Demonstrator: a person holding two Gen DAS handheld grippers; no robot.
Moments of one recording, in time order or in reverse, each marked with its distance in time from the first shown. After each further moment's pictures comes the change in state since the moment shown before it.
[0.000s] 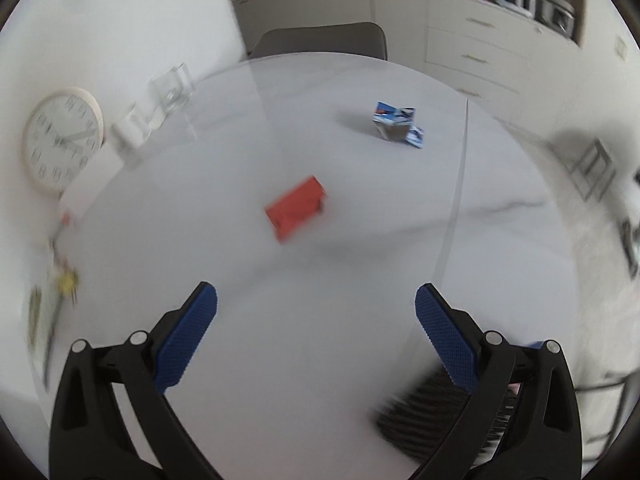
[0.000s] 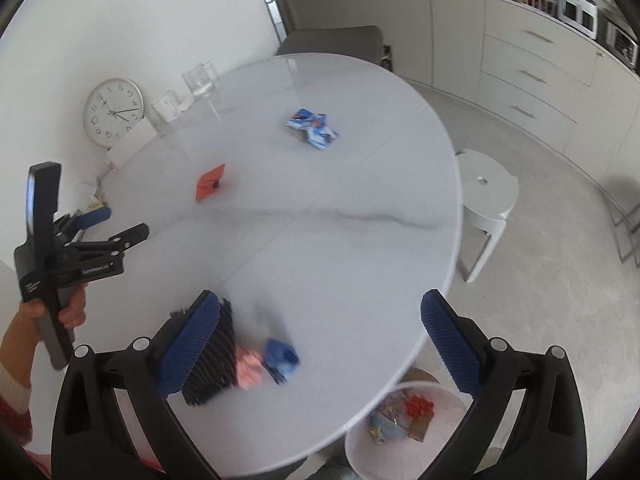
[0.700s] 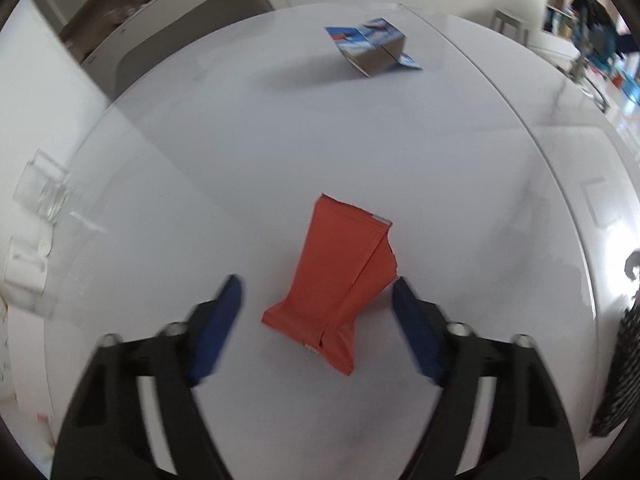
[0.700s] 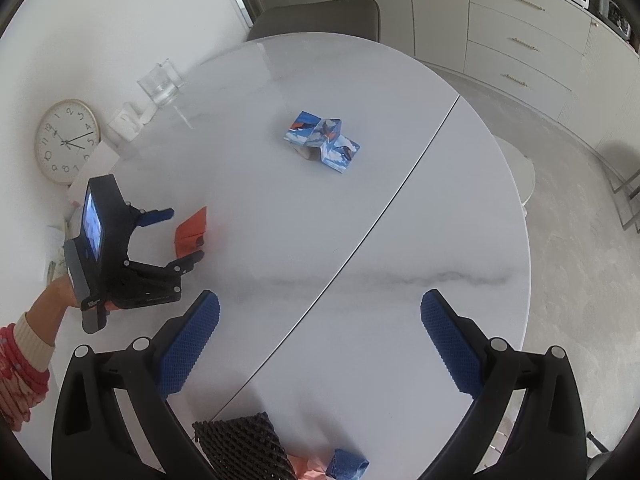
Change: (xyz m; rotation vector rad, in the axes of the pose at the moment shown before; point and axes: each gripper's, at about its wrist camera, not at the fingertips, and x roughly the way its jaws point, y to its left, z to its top) left arm 0.176 0.021 0.053 0.524 0.027 -0.225; right arm 0.102 0.036 0.080 0.147 0.077 -0.064
